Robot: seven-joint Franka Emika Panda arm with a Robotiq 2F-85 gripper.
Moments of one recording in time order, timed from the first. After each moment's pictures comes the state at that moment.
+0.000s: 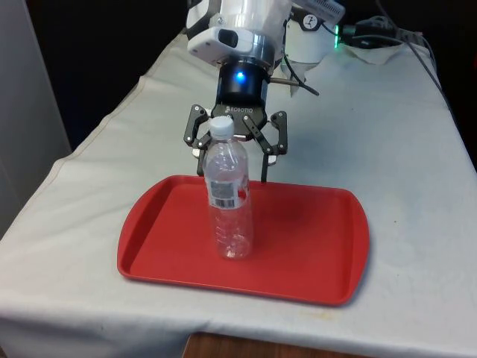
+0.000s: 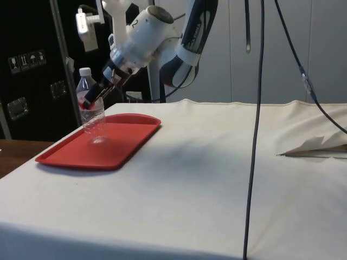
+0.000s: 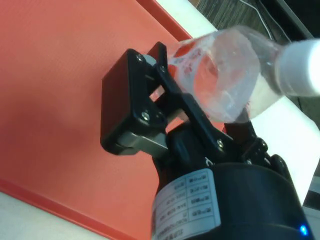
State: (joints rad) arm 0.00 0.74 -0.29 -1.79 -0.86 3.50 0.76
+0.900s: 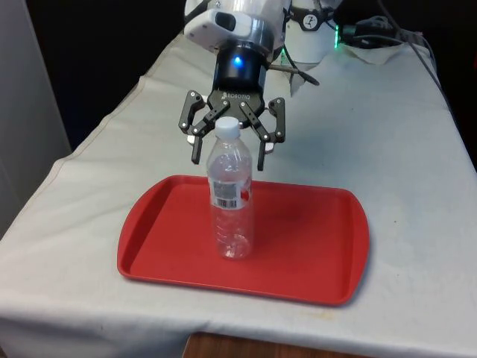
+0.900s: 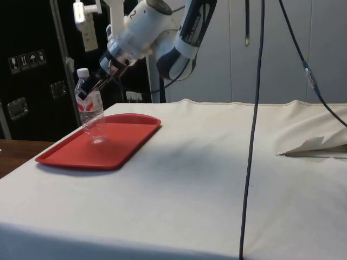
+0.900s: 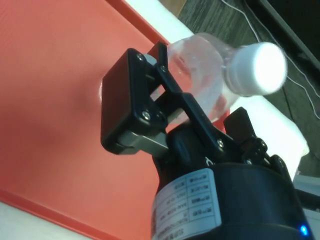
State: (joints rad) arm 0.00 0.70 -0.29 -1.79 -0.86 3.48 0.77
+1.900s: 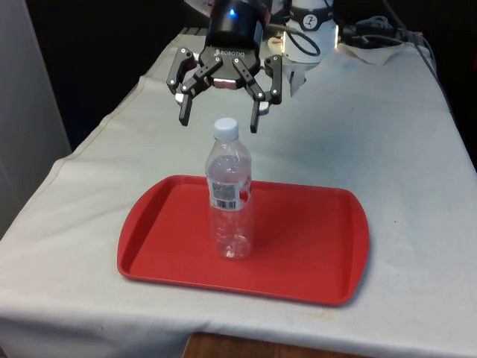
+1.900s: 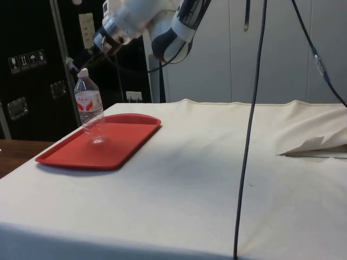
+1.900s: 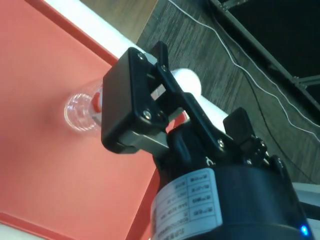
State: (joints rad) arm 0.00 0.61 -0.29 -1.79 -0.86 3.46 0.77
